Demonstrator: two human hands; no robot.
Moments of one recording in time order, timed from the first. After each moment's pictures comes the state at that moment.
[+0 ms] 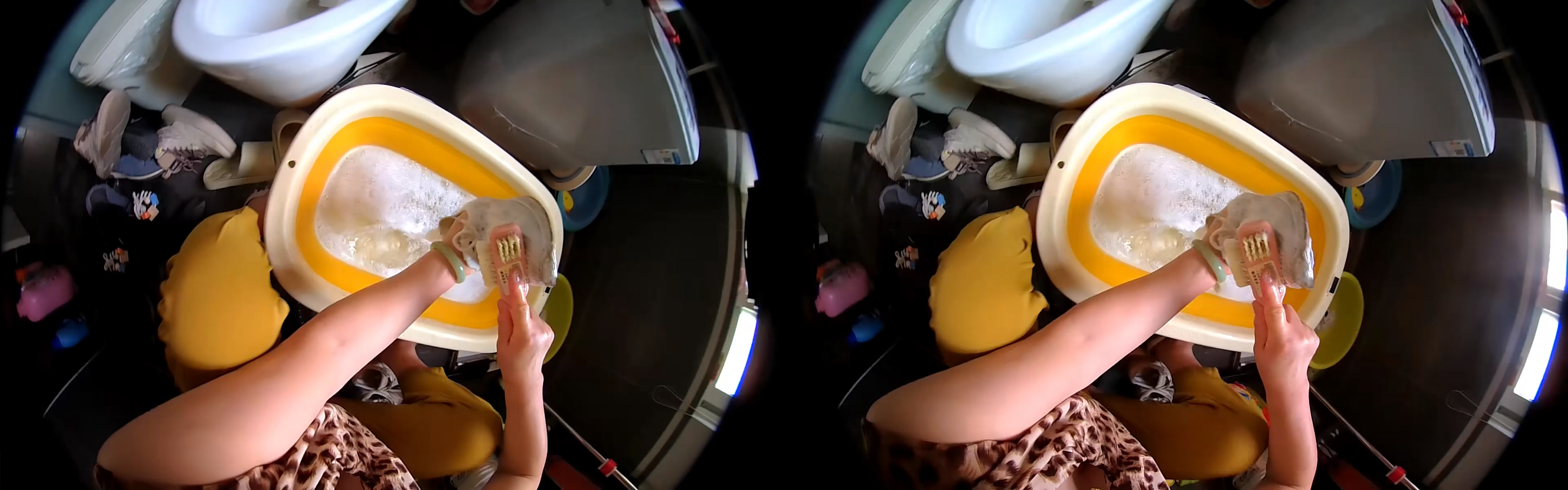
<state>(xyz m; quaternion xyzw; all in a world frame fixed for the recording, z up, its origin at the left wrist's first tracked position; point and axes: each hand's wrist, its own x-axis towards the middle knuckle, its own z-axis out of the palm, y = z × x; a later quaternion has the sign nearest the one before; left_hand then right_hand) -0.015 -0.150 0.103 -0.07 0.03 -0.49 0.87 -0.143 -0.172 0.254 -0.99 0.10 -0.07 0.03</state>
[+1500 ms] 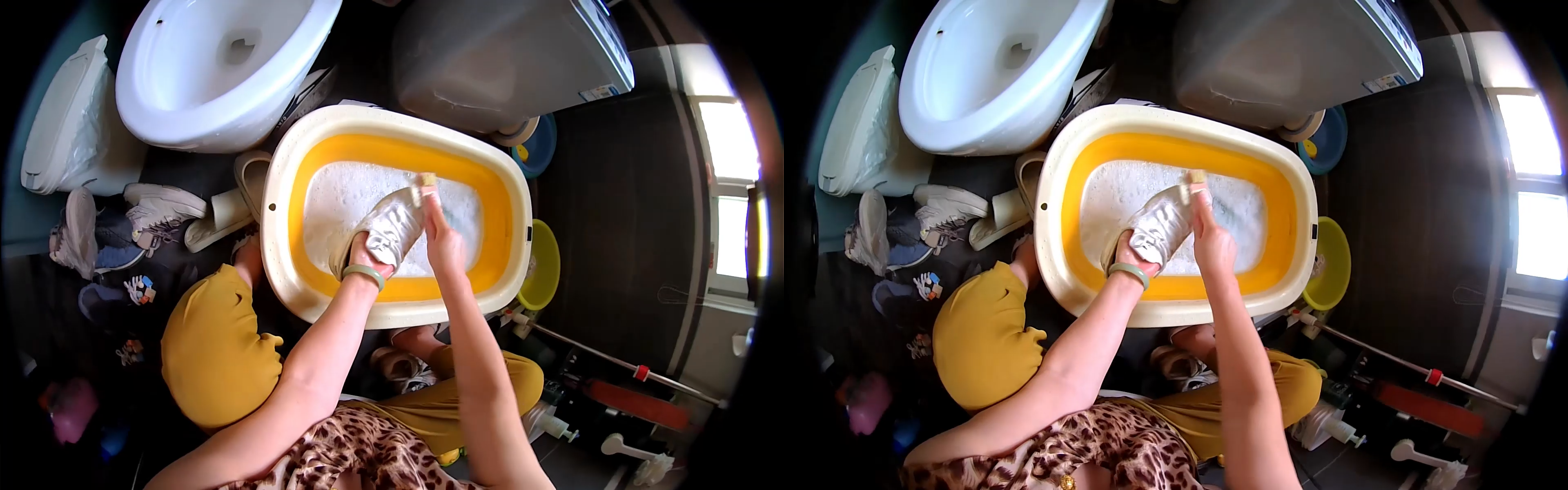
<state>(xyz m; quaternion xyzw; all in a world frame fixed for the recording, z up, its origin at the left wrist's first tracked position) 0.012 -0.036 0.101 0.03 0.42 -0.44 0.79 -0.065 -0.146 0.119 -0.92 0.36 -0.02 0.13</state>
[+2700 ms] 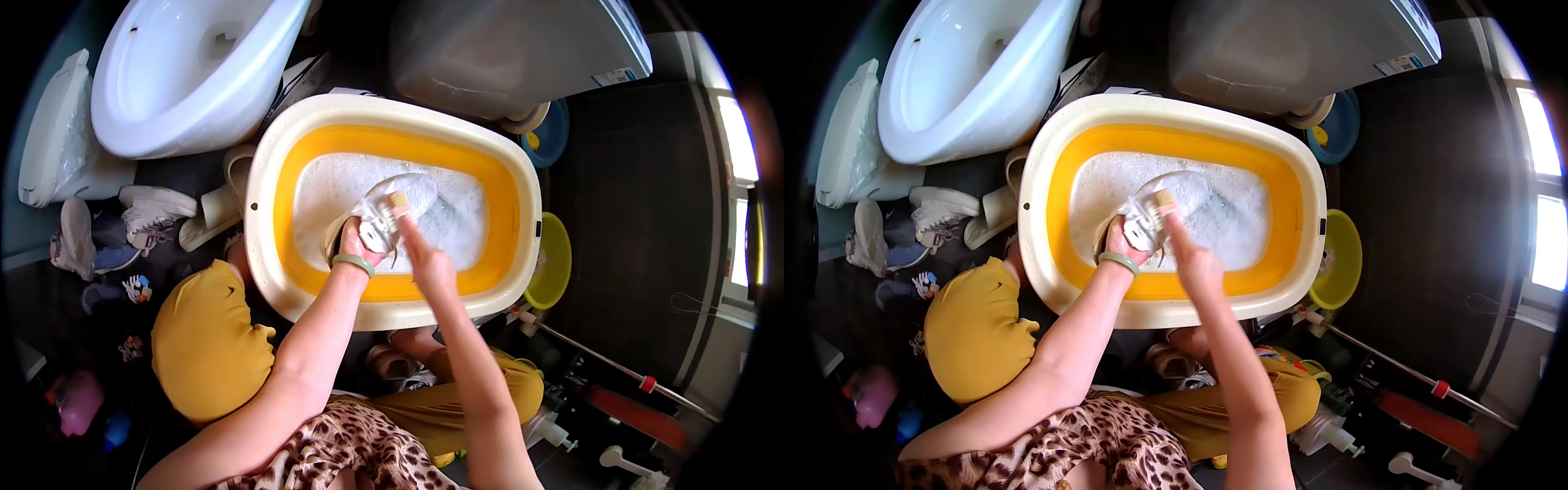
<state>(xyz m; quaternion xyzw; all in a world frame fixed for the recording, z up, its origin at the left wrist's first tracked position) 0.004 -0.045 0.018 -0.05 0.26 -0.48 0.84 -0.100 -0.127 0.108 -0.92 0.30 0.03 0.23</state>
